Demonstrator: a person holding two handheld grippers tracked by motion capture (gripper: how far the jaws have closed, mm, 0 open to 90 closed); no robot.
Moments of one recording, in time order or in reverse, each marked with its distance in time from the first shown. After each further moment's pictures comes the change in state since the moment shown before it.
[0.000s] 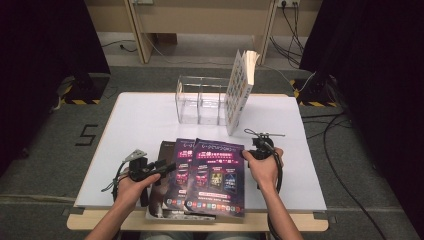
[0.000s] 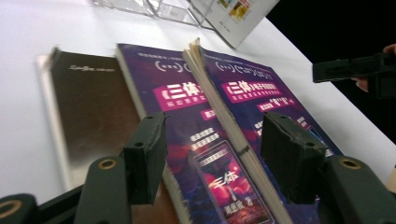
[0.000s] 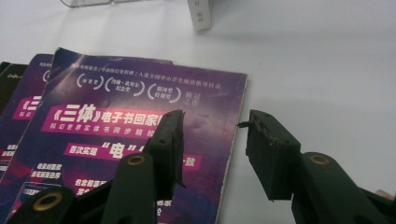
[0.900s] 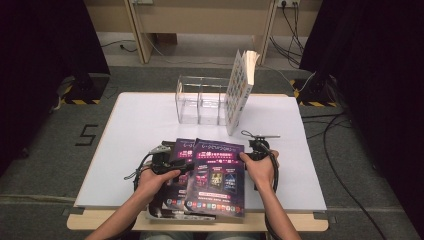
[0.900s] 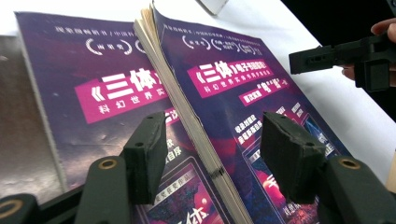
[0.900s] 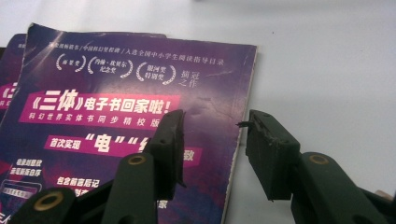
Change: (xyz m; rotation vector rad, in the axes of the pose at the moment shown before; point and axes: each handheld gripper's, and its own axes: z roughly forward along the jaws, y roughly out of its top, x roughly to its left) left arm -0.018 0.004 0.053 0.136 -0.041 0.021; right arm -0.003 -0.005 0.022 0.069 0.016 0.020
